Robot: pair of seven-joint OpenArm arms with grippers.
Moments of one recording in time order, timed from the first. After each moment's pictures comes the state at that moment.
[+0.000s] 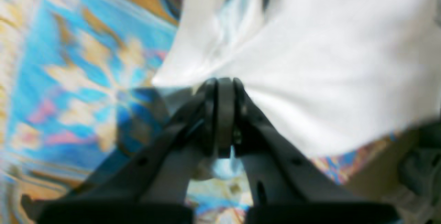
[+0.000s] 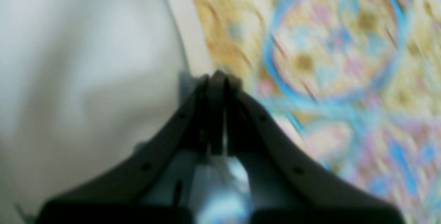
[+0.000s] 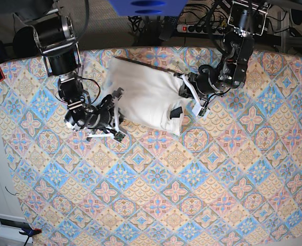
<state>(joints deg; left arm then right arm) 5.9 -14.3 11.1 78.3 -27.3 -16.1 39.7 12.2 12.2 -14.3 63.1 -7.8 41.1 -33.2</state>
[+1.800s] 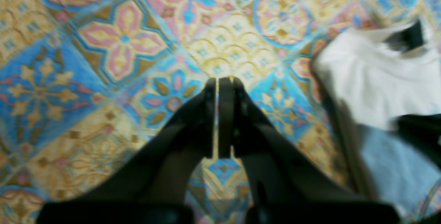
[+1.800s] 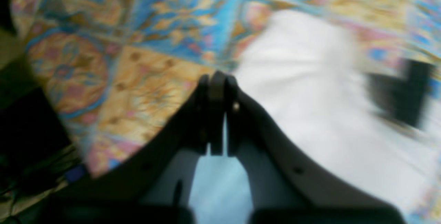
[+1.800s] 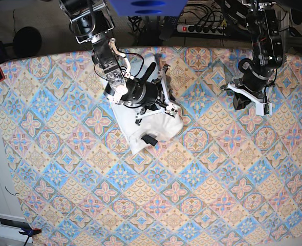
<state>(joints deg) 21.6 -11.4 -16.9 103.4 -30.1 -9.4 37.6 -0.1 -2.2 -21.6 84.4 -7.5 41.8 -39.3</state>
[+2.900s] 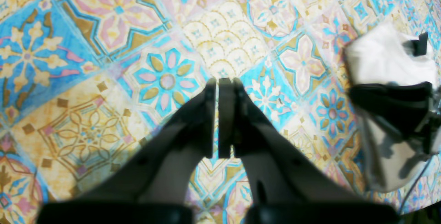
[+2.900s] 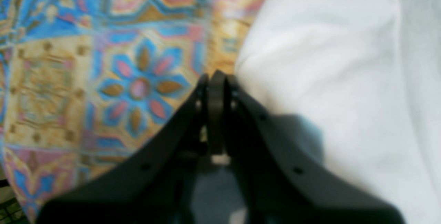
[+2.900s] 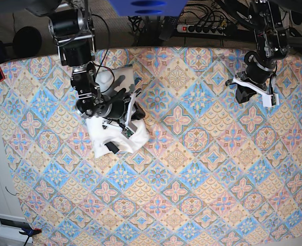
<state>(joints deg) 25.2 -11.4 -20.4 103.8 -36.7 -9.2 37.3 10.9 3.3 -5.6 53.7 -5.0 42.7 -21.9</state>
